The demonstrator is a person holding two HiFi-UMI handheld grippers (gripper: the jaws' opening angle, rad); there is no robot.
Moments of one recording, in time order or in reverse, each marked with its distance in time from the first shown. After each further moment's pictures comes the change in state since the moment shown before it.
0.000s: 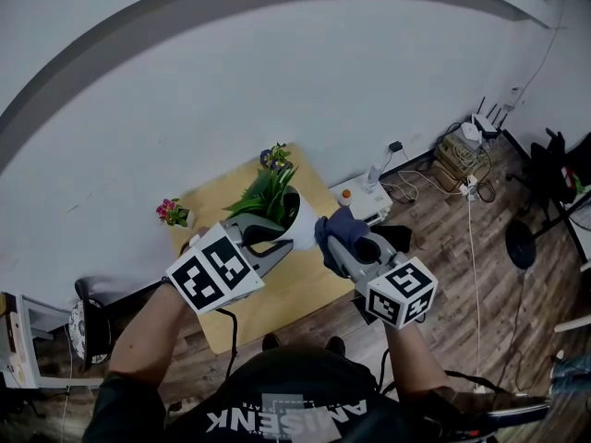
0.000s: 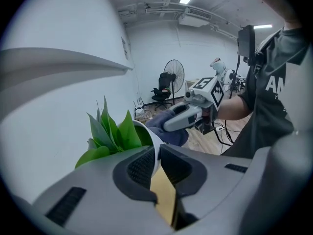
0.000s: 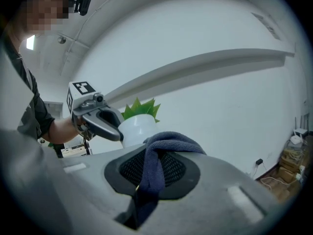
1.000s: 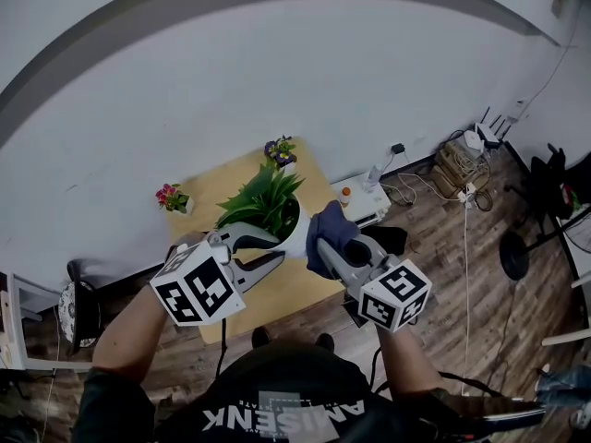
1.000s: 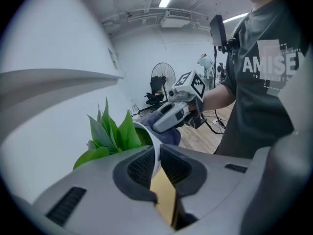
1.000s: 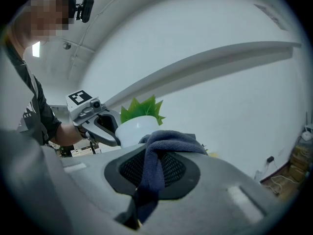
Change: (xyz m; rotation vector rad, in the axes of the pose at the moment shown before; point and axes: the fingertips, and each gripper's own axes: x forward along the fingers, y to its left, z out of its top) left arm -0.025 -0.028 -0.017 0.169 -0.059 0.007; right arm 0.008 0.033 -0.004 0.010 0.006 0.095
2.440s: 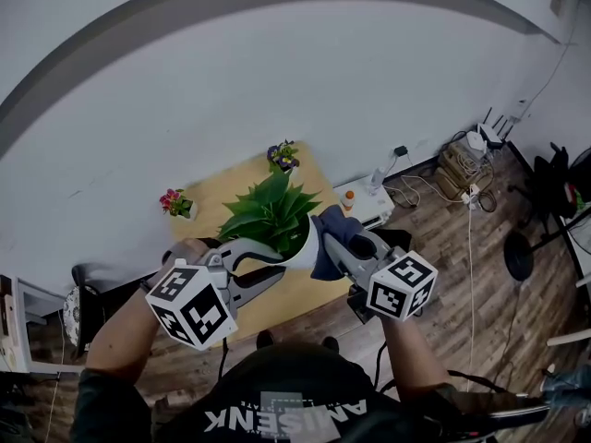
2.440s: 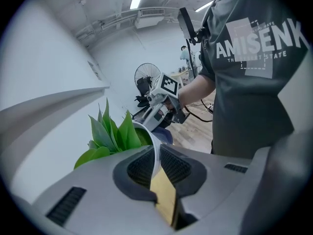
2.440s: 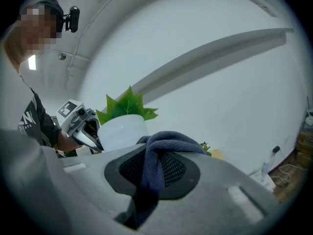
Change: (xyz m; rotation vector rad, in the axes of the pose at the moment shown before) left arm -0.009 -0.021 0.008 0.262 0.000 -0.023; right arm 0.003 -0.018 0.007 0.094 -0.027 0.039
